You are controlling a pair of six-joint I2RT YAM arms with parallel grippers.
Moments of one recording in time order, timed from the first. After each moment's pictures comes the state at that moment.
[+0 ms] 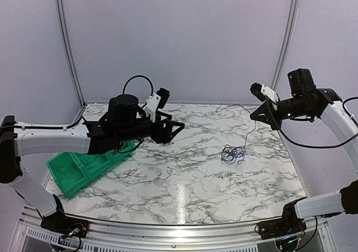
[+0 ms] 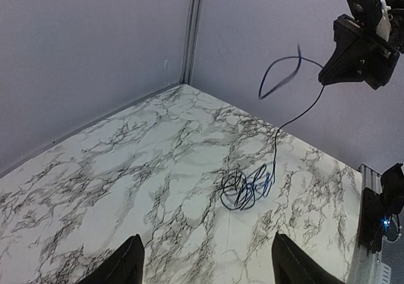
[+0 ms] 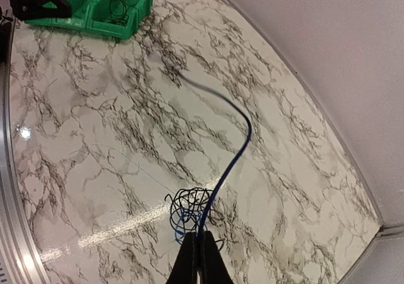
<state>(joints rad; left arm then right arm) -0.91 1.51 1.03 0.23 0.06 -0.15 0.19 1.18 1.27 -0.93 -0.55 -0.76</state>
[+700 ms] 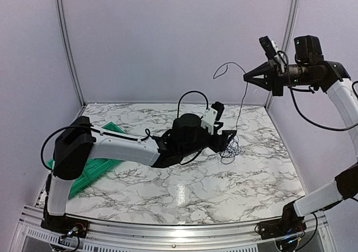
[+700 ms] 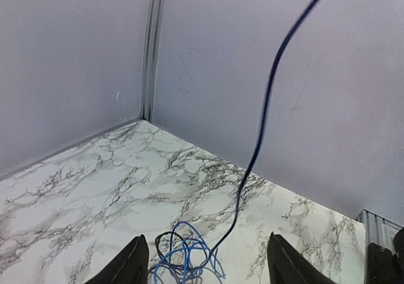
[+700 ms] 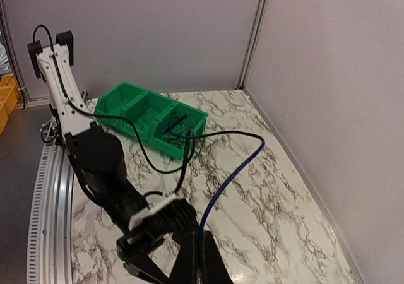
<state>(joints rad) -1.13 2.13 1.55 0.53 -0.10 -0.17 0.24 1.33 1.71 -0.96 -0.95 -0.61</state>
